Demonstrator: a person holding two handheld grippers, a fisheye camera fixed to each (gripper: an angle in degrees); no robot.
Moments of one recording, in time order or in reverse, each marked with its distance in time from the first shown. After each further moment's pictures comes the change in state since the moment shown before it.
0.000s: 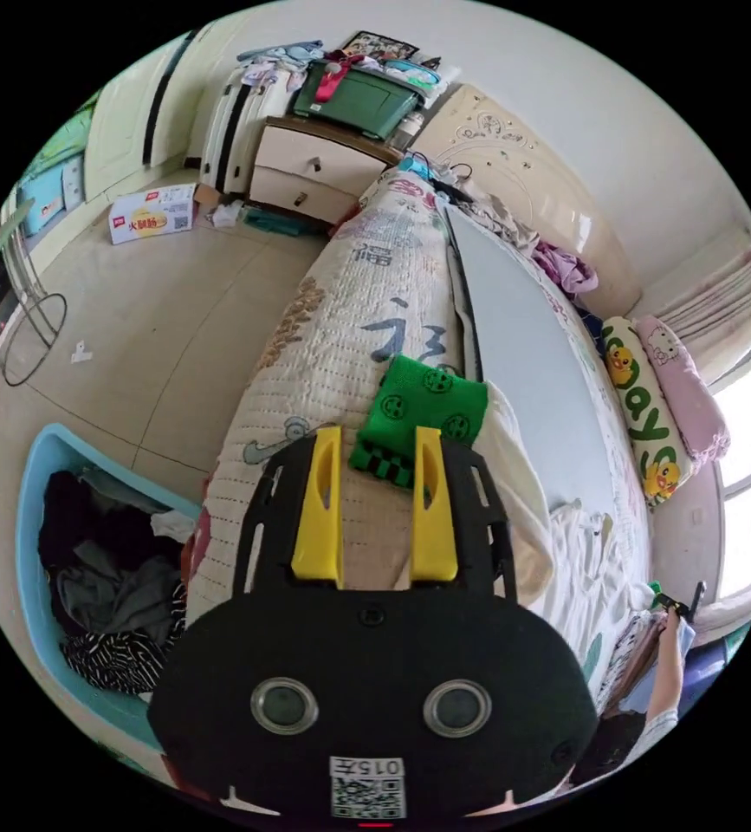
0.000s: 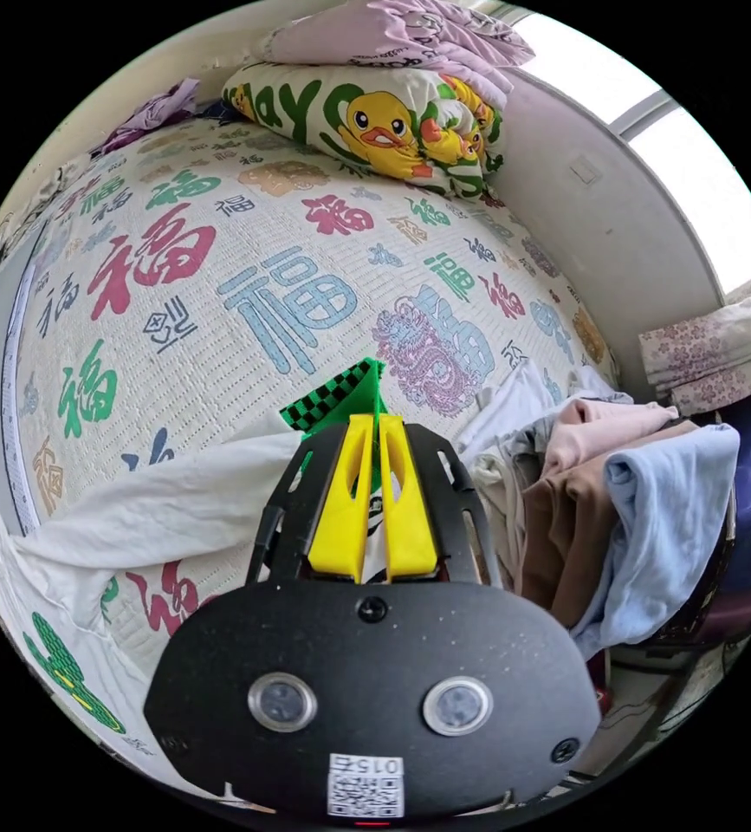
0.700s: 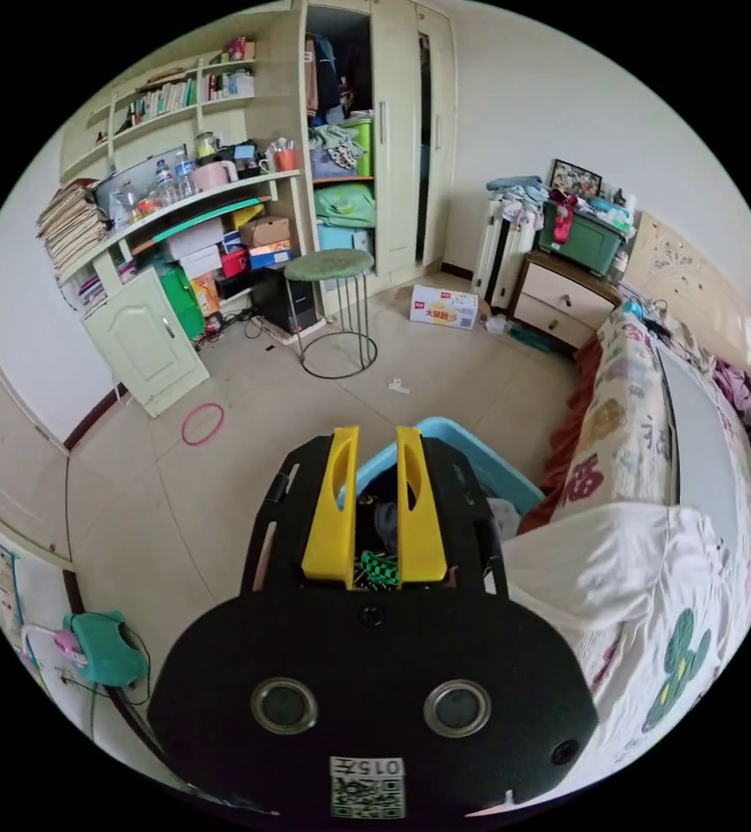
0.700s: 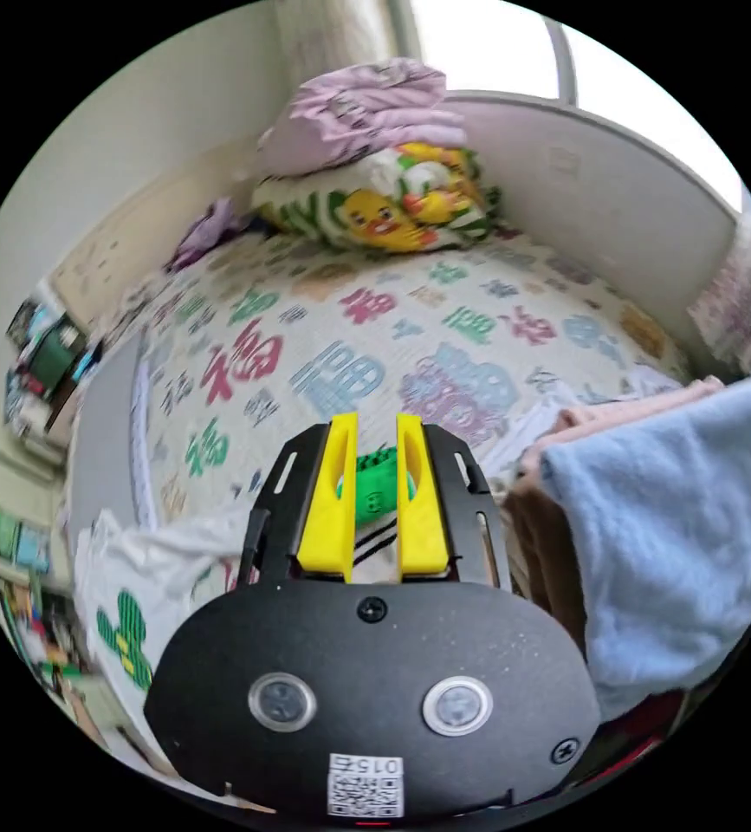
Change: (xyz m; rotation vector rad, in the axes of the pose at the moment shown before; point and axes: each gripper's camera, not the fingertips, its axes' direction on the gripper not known) left arm -0.126 0.181 -0.350 0.213 -0.566 -0.246; right arm 0.057 0.012 -0.100 0.128 -0.522 -0.071
